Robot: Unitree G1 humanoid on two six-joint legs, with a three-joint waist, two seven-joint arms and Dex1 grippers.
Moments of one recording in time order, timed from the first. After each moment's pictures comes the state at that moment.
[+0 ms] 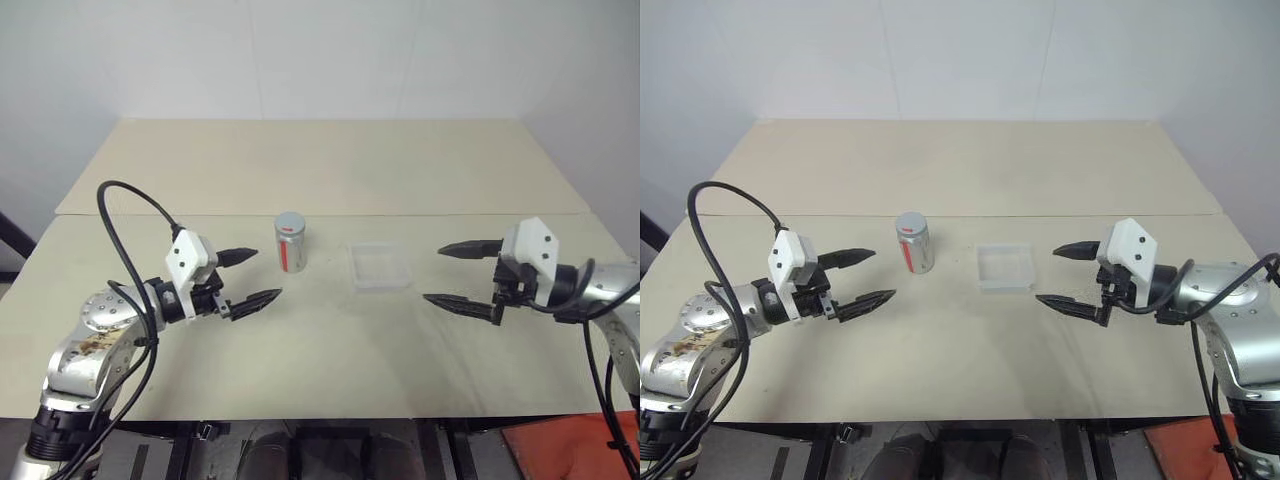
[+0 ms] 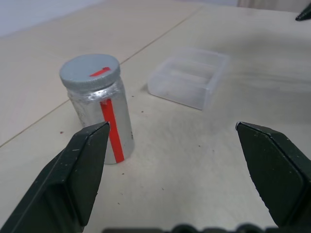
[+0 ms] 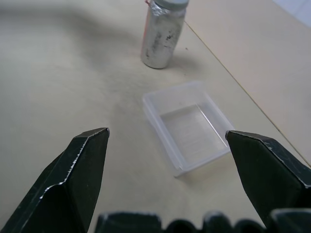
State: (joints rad) left arm -0.20 0.72 0.12 -0.34 -0.51 0.45 -0.92; right arm -0.25 -0.92 -0.21 -0.29 0.50 0.40 1.15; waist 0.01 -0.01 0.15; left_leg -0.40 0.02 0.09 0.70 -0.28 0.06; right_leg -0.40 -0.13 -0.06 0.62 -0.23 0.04
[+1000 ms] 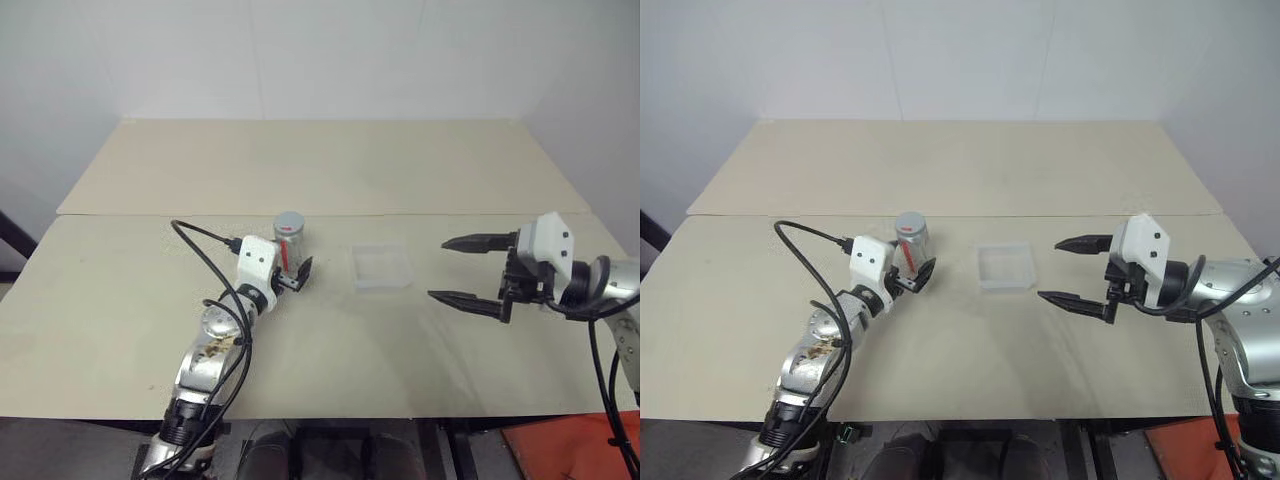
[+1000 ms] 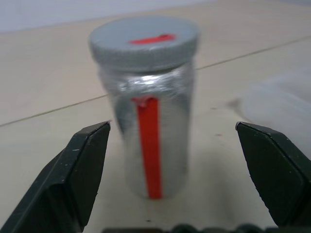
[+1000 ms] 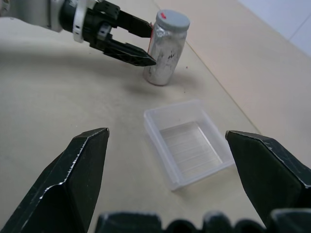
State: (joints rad) left arm -0.31 0.16 -0.06 -0.15 -0.10 0.37 -0.20; right arm -0.26 -0.90 -0.22 -0.29 0.49 0.34 1.14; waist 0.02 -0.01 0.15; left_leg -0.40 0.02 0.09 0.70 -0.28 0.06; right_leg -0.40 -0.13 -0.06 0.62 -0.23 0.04
